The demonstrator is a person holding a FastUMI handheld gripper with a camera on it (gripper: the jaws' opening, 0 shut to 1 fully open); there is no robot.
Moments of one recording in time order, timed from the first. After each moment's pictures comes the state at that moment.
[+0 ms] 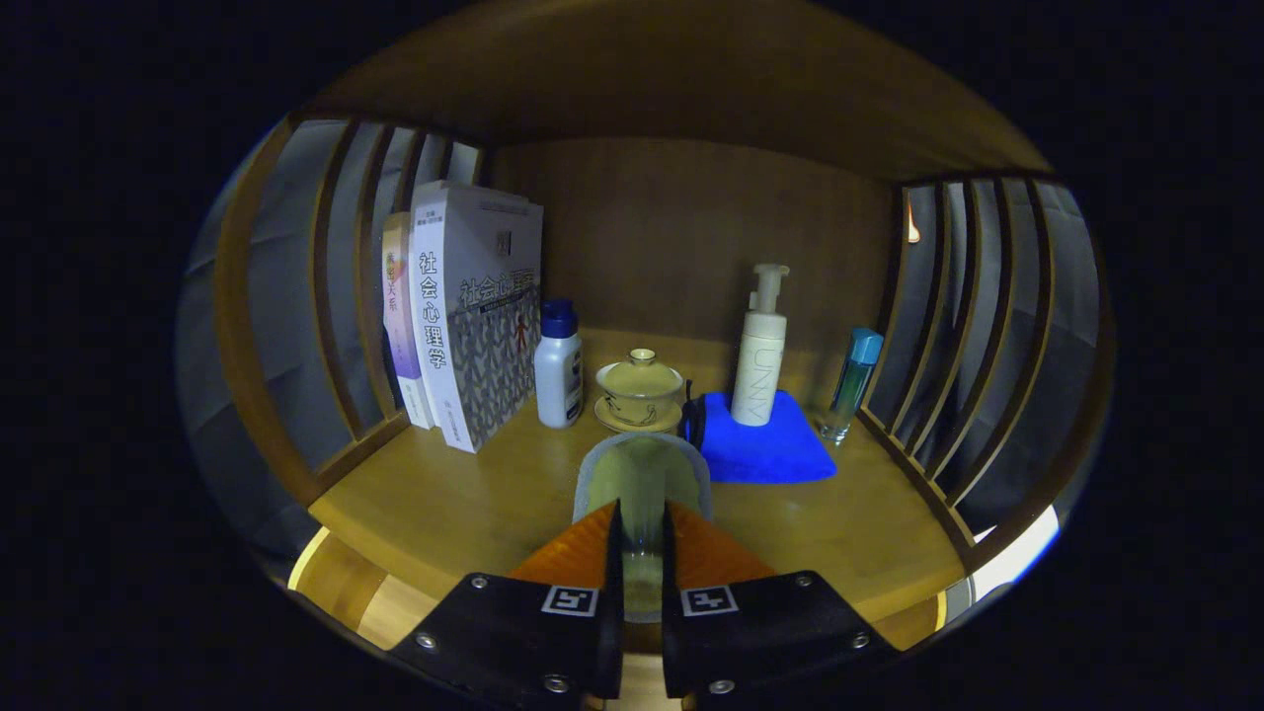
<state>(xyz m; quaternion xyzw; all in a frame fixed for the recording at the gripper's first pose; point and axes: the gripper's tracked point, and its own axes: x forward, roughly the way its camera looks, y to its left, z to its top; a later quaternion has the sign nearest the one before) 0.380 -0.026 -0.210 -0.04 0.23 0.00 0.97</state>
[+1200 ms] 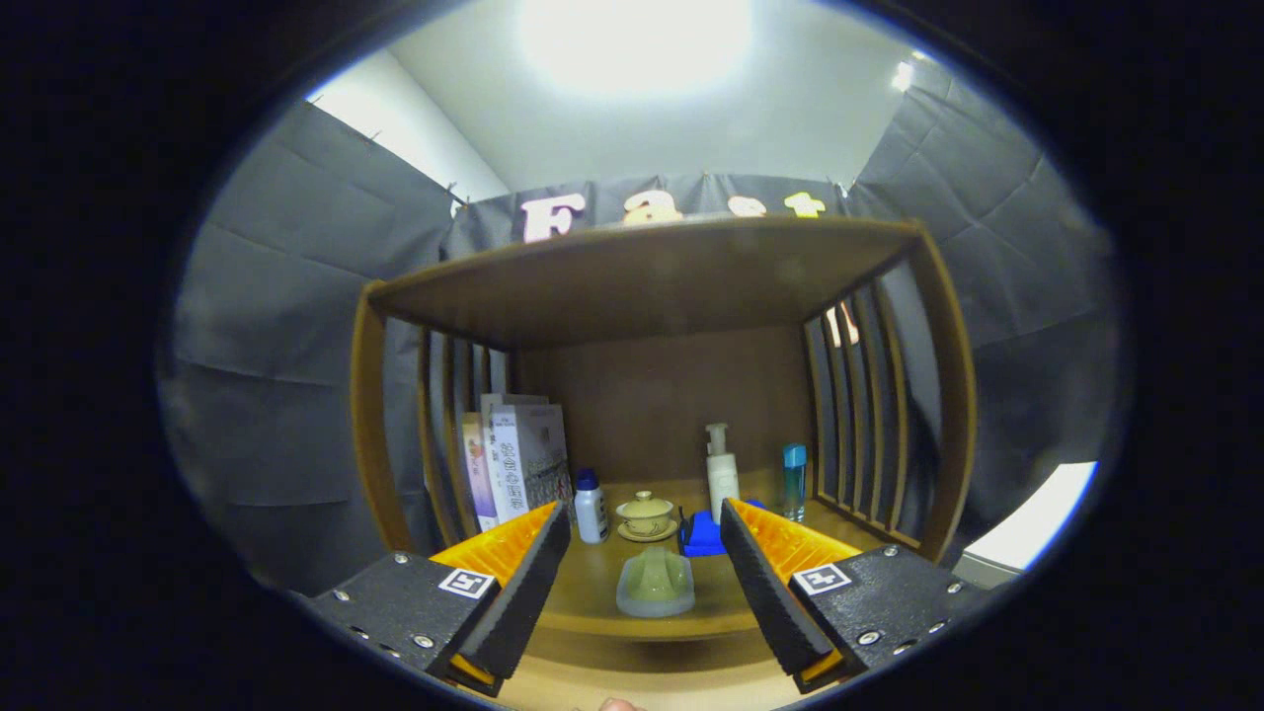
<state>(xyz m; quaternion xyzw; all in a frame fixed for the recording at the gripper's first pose) 0.233 -0.026 -0.074 0.02 -0.05 0.00 1.00</state>
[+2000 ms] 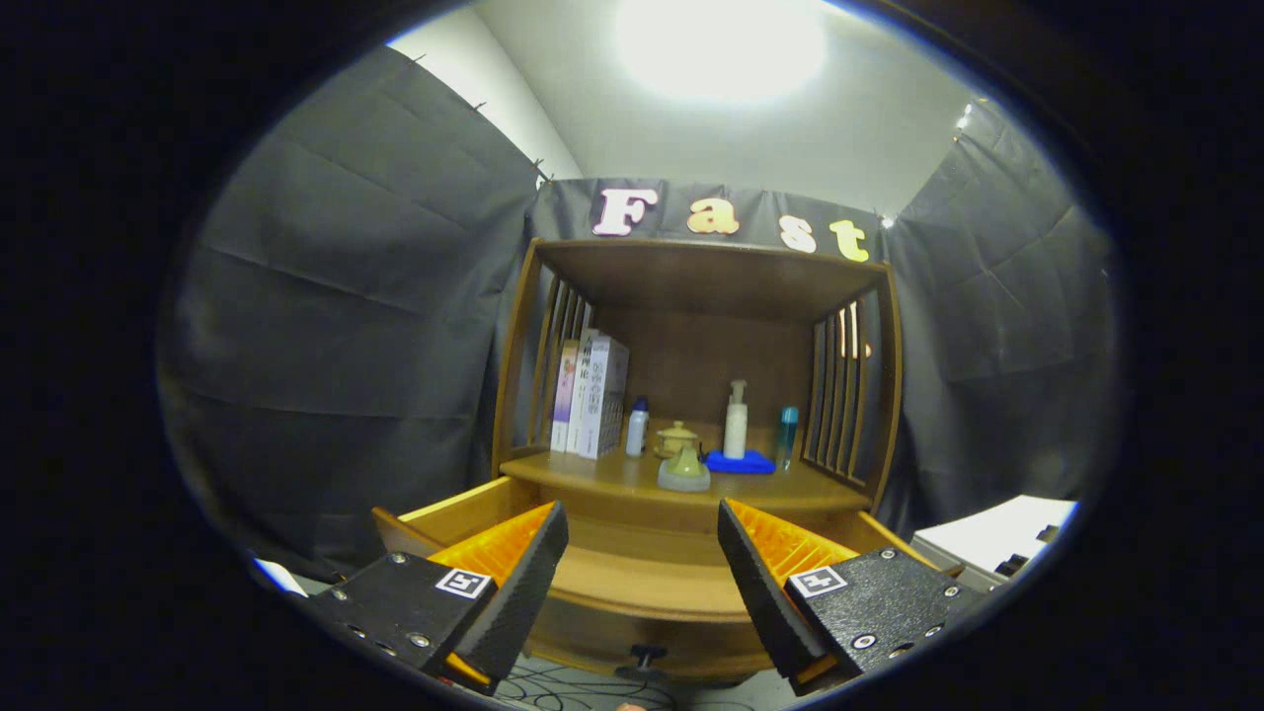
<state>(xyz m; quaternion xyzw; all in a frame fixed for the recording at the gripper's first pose) -0.104 0.042 -0.155 -0.06 0.01 0.03 1.00</state>
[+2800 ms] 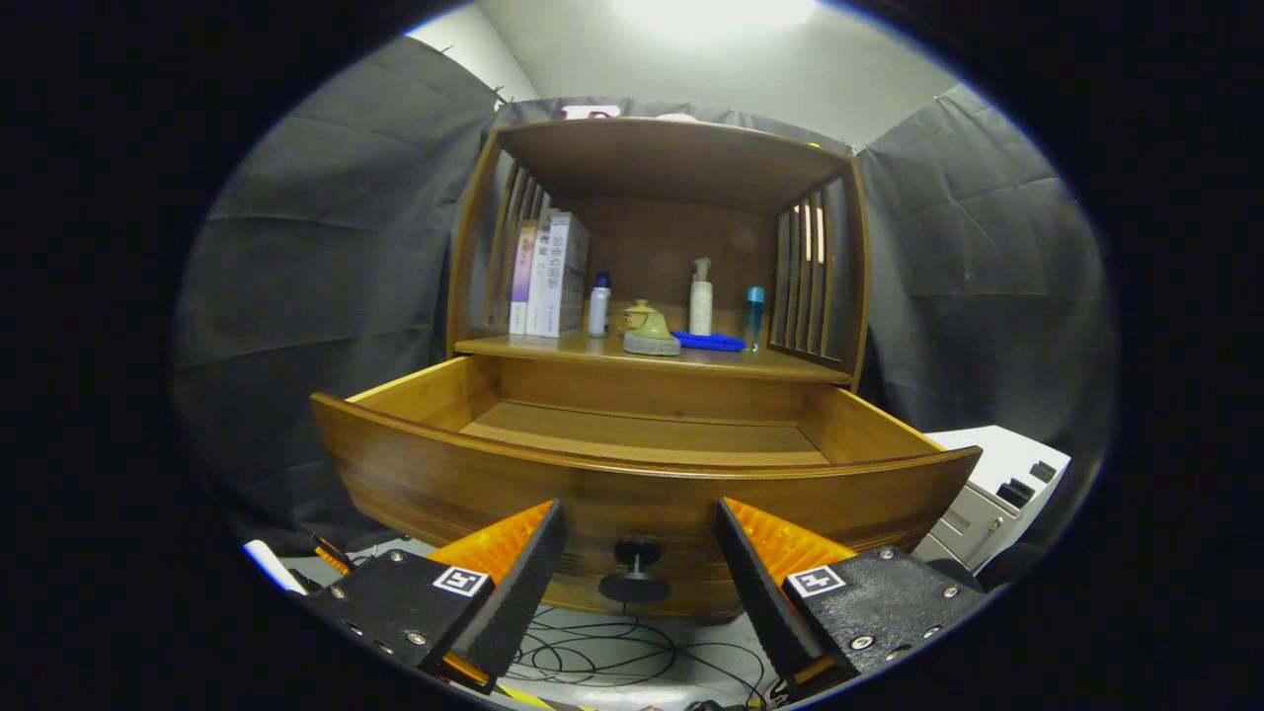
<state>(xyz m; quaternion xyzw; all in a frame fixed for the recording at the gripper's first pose) -0.122 0.009 -0.234 -0.05 0.14 -0.05 0.99</state>
